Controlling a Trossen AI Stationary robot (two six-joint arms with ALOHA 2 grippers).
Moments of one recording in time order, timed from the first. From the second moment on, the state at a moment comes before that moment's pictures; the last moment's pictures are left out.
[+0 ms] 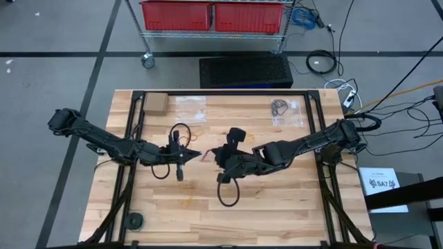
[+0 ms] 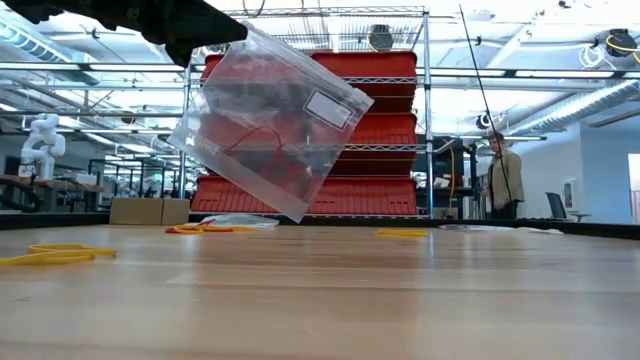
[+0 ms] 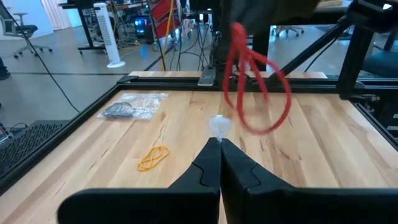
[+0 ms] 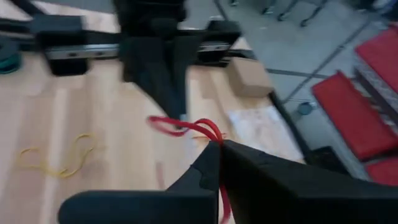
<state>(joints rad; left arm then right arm) -0.33 1.02 0.49 0.38 -0.45 -0.02 0.31 1.79 1.70 -0.57 0.68 0.11</state>
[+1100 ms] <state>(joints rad) -0.33 1.02 0.49 0.39 -0.45 -0.02 0.33 1.83 1.70 -0.58 0.92 0.29</state>
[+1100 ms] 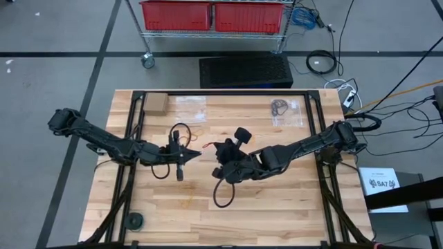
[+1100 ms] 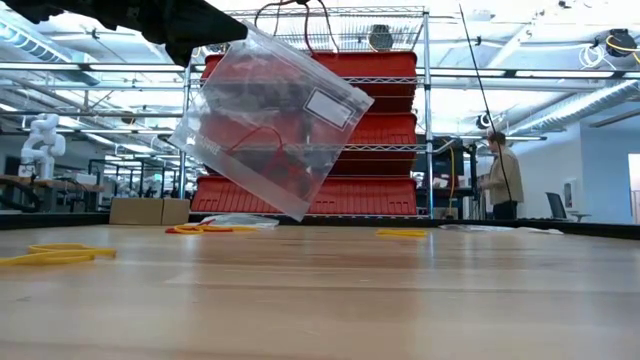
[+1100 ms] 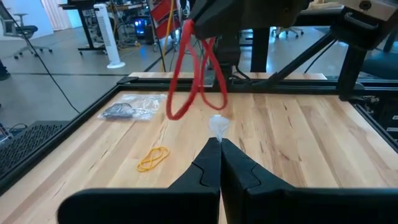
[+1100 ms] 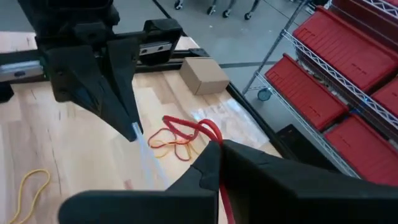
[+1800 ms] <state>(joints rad) -0.33 1.02 0.49 0.38 -0.45 -0.02 0.34 1.91 1.70 -0.54 0.95 0.34</state>
